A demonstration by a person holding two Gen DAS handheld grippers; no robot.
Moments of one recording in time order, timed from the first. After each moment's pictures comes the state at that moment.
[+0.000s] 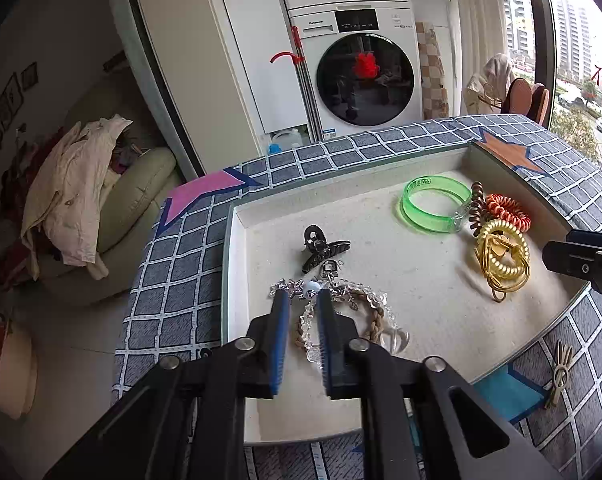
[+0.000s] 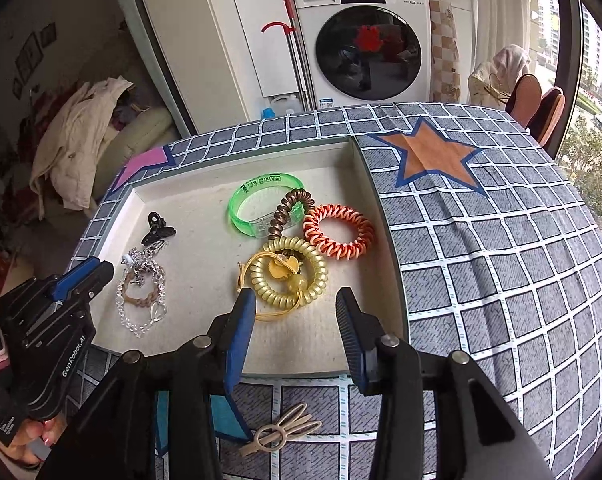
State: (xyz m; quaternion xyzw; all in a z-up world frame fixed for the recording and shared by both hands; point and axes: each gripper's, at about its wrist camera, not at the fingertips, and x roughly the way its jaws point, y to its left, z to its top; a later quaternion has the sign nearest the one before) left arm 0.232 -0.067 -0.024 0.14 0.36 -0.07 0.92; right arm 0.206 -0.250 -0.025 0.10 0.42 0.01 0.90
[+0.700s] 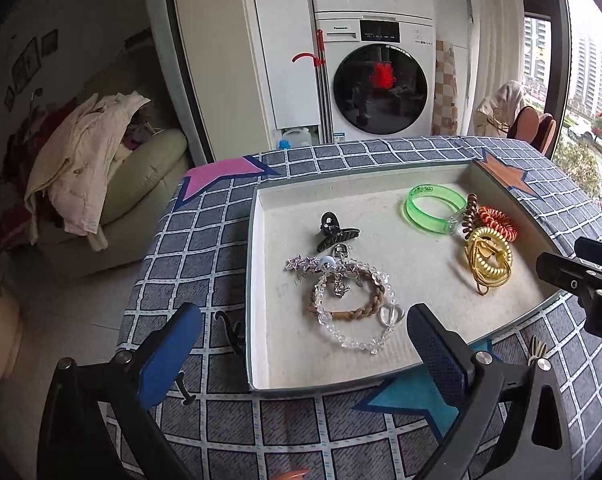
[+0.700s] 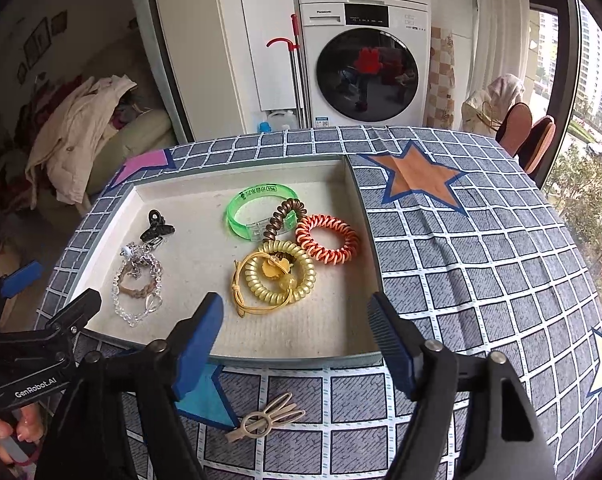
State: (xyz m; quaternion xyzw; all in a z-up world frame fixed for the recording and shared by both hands) left arm 0.203 -0.044 -0.014 0.08 0.37 -0.06 0.93; right arm 0.184 -0.244 -0.014 0.05 0.39 -0.01 0.92
